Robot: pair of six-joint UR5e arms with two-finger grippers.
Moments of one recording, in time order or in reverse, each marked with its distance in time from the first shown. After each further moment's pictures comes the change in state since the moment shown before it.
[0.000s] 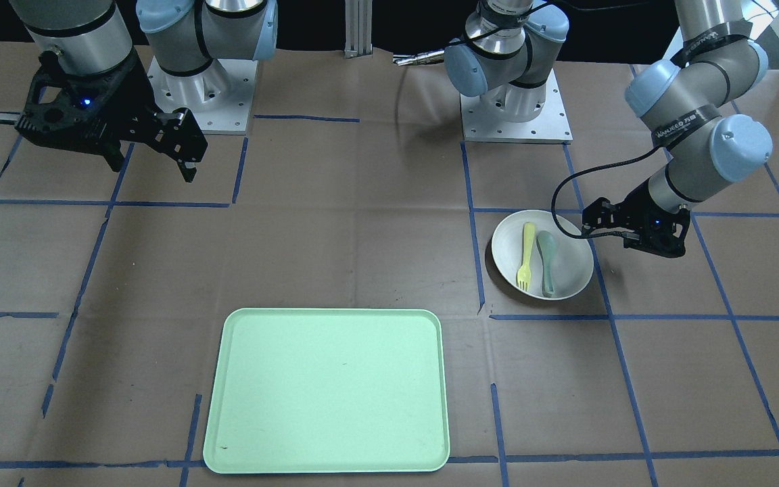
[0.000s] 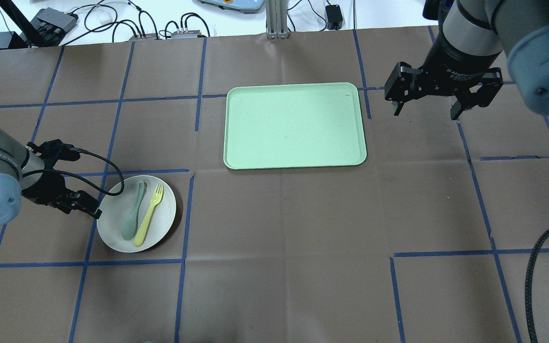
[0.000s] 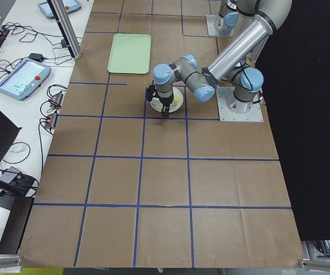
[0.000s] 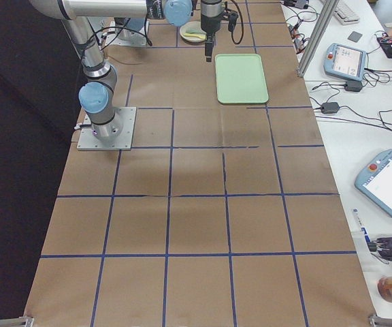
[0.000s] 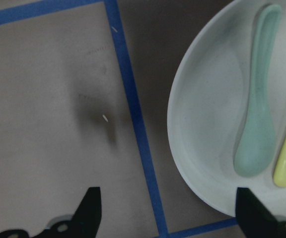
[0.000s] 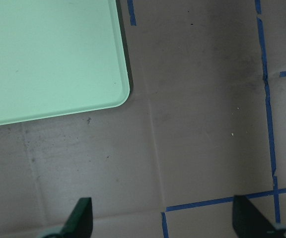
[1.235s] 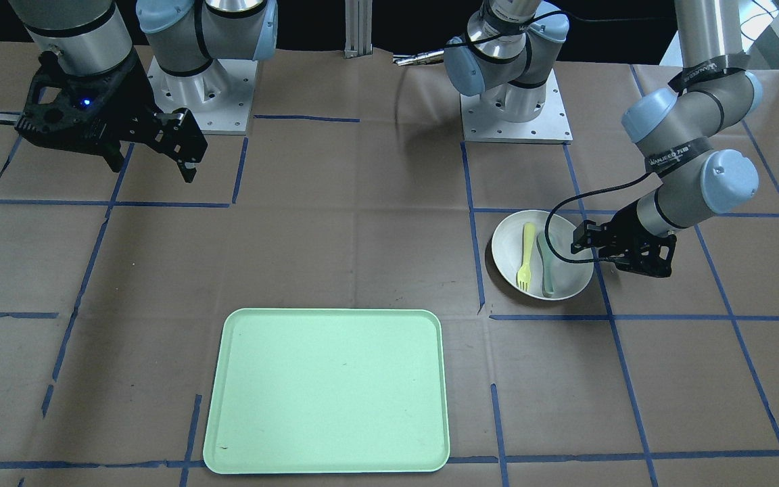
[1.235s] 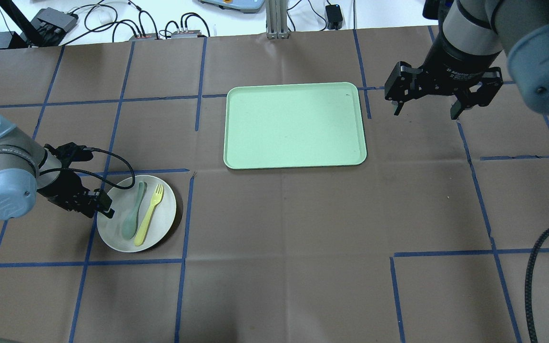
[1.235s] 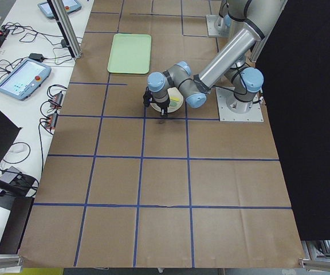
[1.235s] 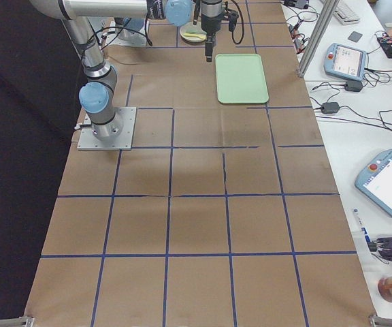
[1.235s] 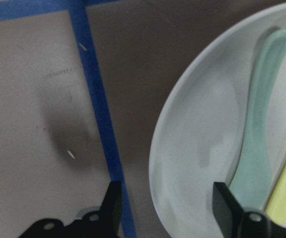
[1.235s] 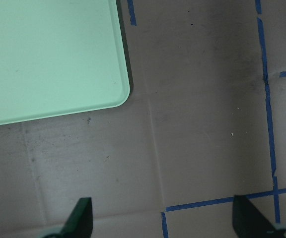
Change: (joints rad) left arm -0.014 -0.101 0.020 0.011 -0.038 -0.138; right arm 0.000 0.000 0.000 0.000 0.000 -0.001
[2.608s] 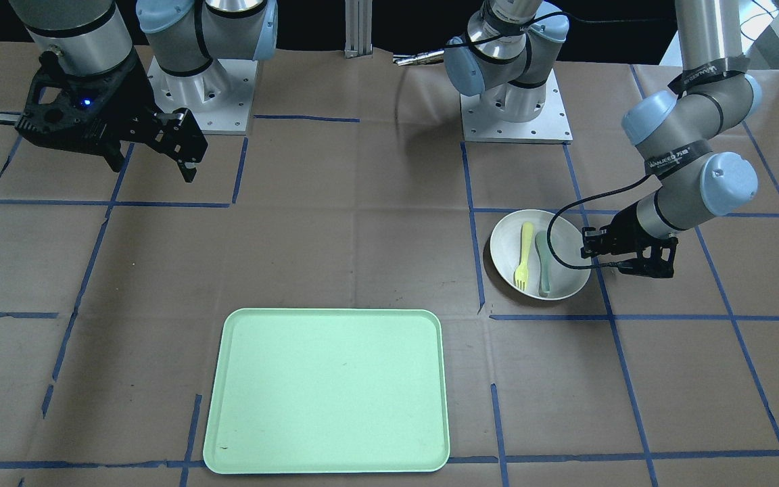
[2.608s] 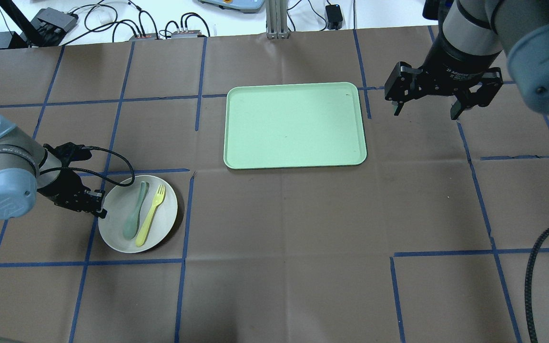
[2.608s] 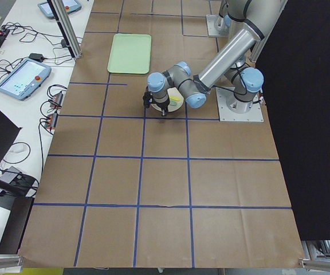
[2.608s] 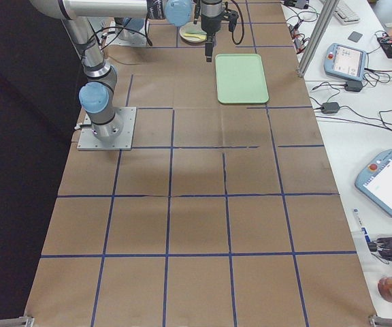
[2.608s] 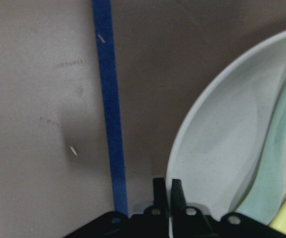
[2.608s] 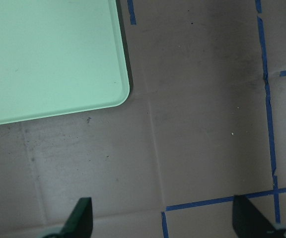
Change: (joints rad) left arm 0.000 0.005 0.002 0.002 0.000 -0.052; right arm 0.000 0.000 0.001 0.002 0.000 0.000
